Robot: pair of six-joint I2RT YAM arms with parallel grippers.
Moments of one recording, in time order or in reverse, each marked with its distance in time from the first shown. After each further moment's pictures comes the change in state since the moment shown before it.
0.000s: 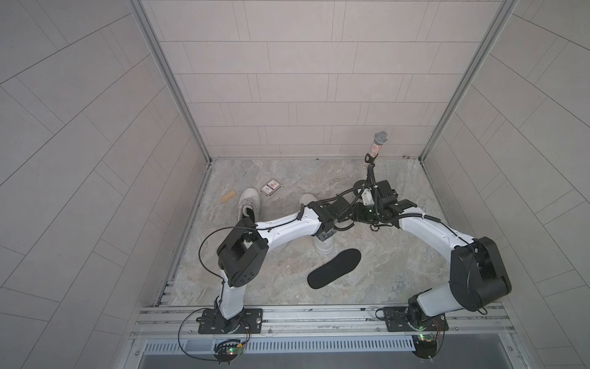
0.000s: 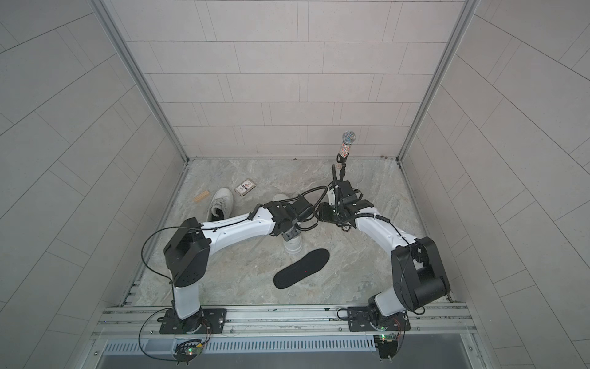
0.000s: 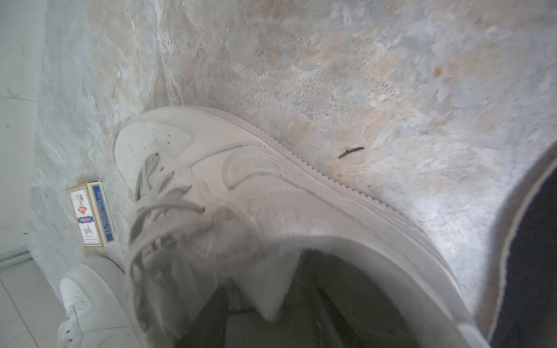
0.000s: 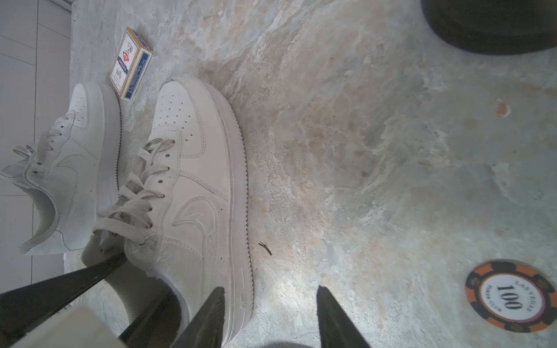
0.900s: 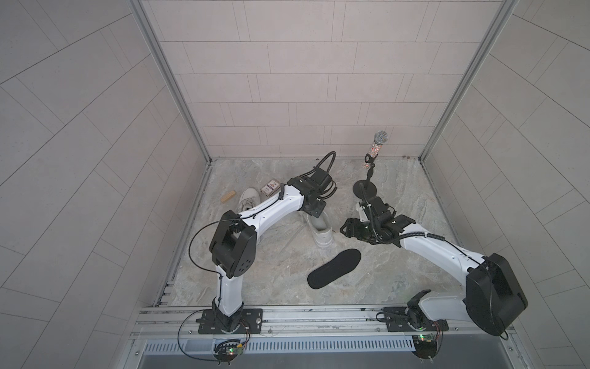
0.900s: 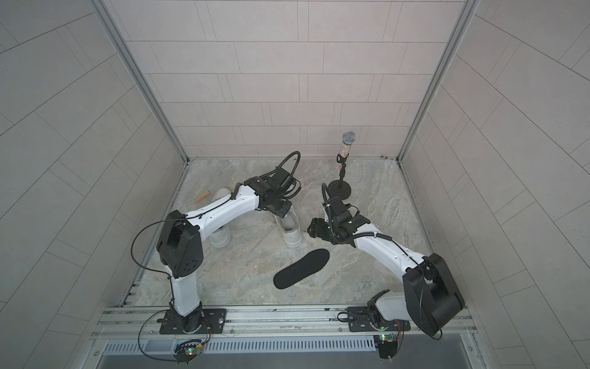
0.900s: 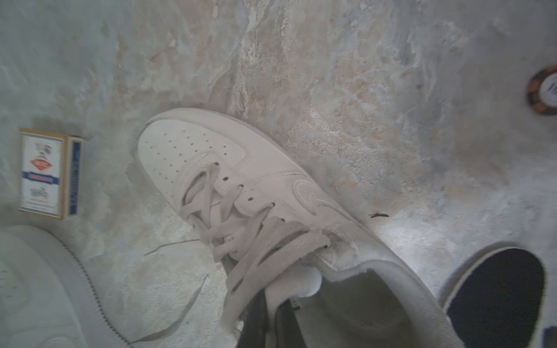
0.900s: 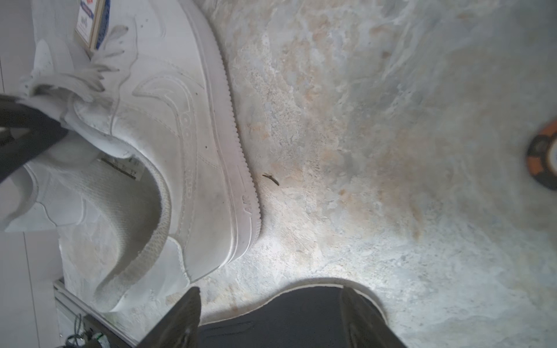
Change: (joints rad) left arm 0.259 -0.031 0.140 -0.067 0.351 -0.241; right arm 0.200 -0.157 -0.149 -0.039 0.141 0.258
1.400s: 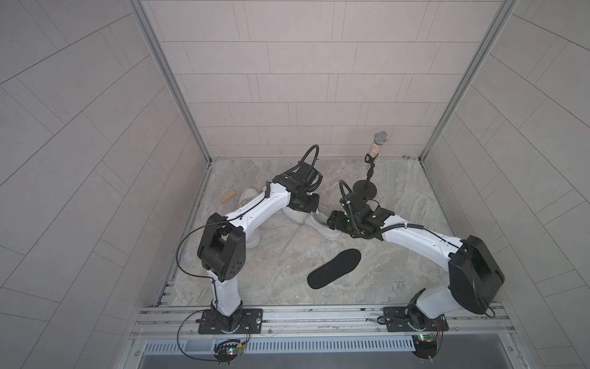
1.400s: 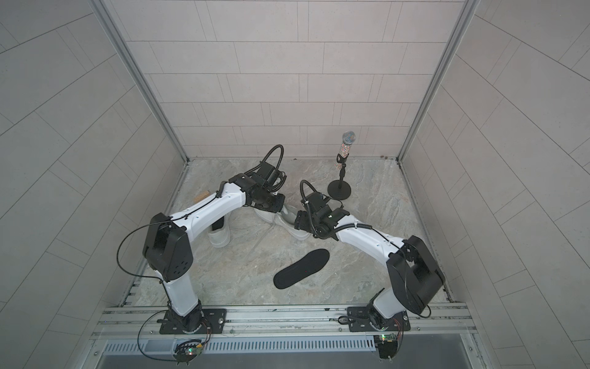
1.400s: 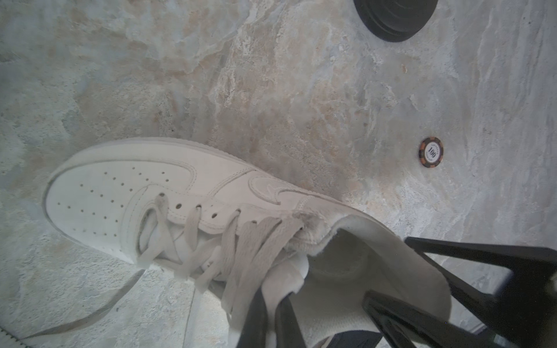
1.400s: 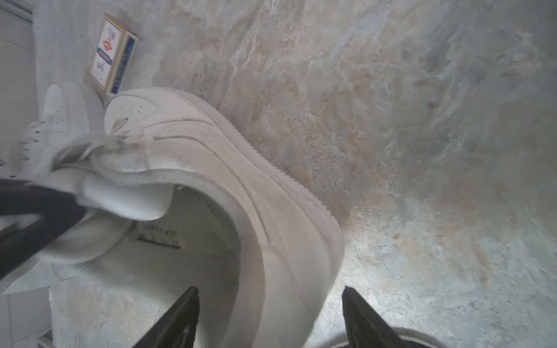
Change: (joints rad) left arm 0.065 -0.086 -0.080 0.058 0.217 -0.203; right arm 0.129 0.212 0.188 0.029 0.186 0.115
